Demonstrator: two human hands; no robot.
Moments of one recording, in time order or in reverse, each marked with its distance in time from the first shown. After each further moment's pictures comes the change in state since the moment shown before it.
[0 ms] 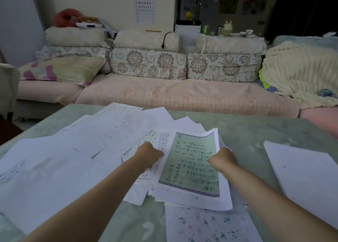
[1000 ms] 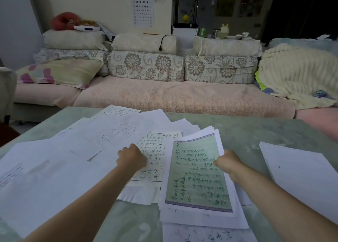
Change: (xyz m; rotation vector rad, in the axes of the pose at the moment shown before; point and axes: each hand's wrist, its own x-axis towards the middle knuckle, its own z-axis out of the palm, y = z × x) left_hand 0.007 -0.021 -0.014 0.530 0.212 -0.043; right_hand 0.007 0.019 -0.022 0.200 -0.091 0.060
